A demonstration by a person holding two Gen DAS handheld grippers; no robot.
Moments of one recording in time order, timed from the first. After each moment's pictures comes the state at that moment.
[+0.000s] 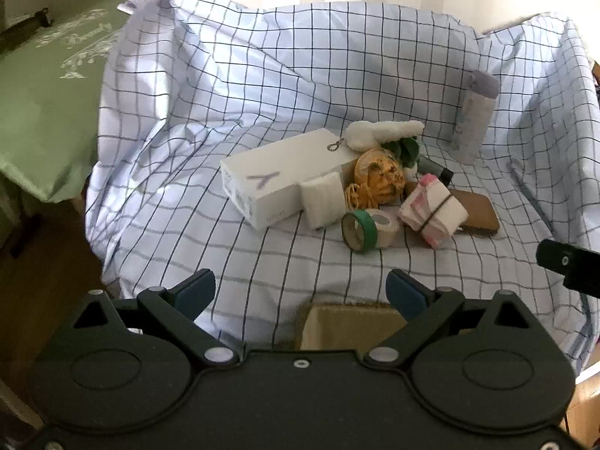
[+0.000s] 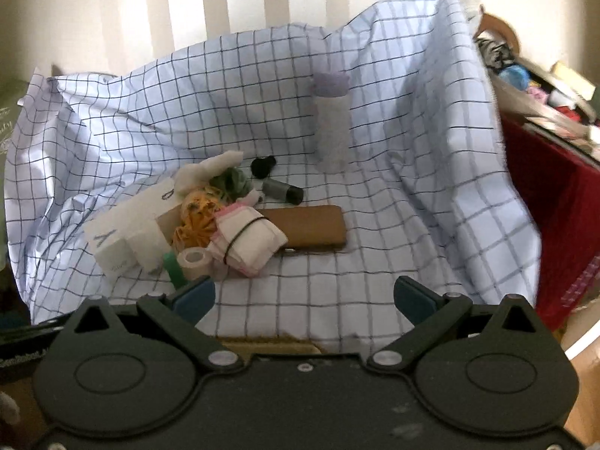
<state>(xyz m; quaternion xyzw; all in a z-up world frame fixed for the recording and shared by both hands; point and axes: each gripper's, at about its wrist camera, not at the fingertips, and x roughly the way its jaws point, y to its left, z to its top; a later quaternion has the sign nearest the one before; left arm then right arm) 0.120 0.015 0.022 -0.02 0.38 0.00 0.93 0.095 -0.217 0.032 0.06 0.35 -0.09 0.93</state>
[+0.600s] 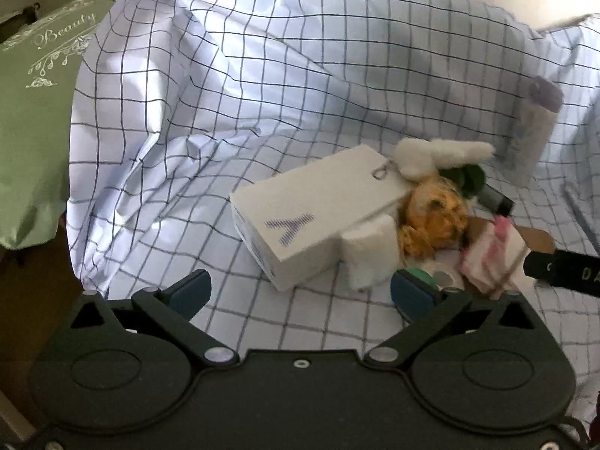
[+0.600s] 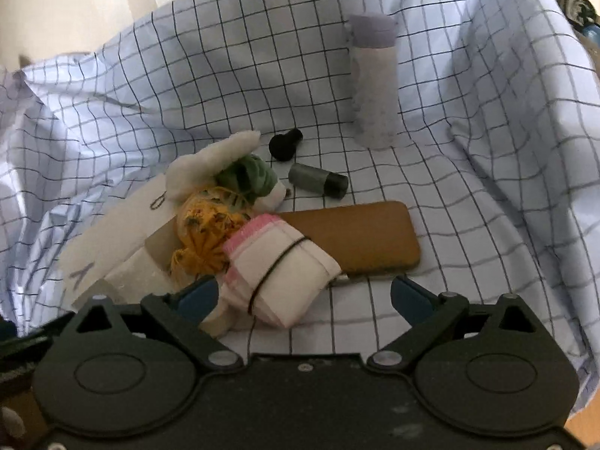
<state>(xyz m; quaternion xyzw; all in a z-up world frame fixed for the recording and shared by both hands) 0.214 0.038 -0.001 -0.01 0.39 0.03 0.92 0.225 -0.202 -0.019 0.09 0.41 -0.07 0.91</state>
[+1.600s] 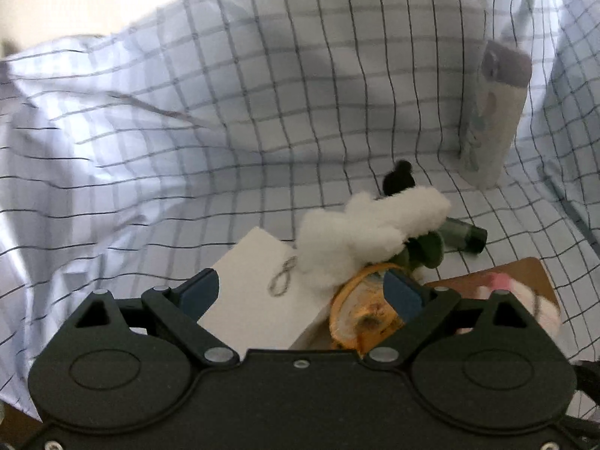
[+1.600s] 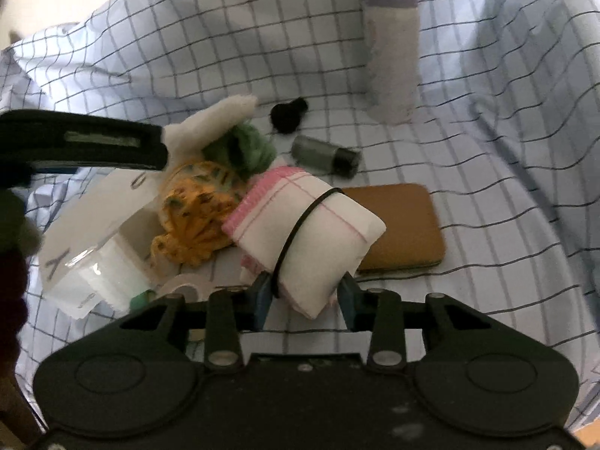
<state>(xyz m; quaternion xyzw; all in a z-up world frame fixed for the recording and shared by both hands) 0.348 -0.051 -0.004 0.10 0.41 -0.09 0.90 0.257 -0.209 -0.044 0.09 0.44 -0.06 0.89</state>
